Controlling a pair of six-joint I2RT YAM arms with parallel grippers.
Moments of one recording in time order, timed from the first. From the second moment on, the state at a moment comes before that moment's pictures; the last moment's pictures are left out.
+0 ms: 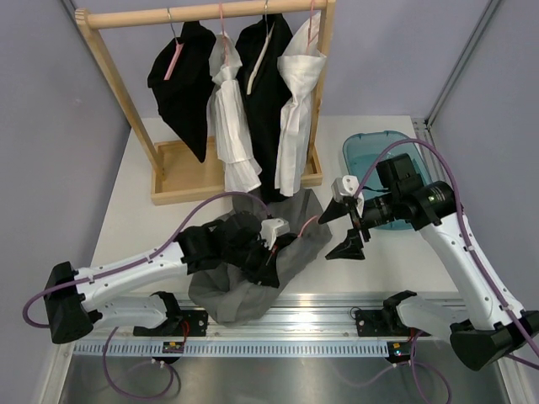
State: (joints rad) left arm -1.05 1.11 0.87 -0.57 0.39 -0.54; right arm 0.40 1.11 1.30 -1.16 -1.14 -0.81
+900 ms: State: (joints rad) left arm -1.07 1.20 1.02 -0.62 0.44 -0.38; right arm 0.40 1.28 1.52 -1.31 -0.98 -1.27
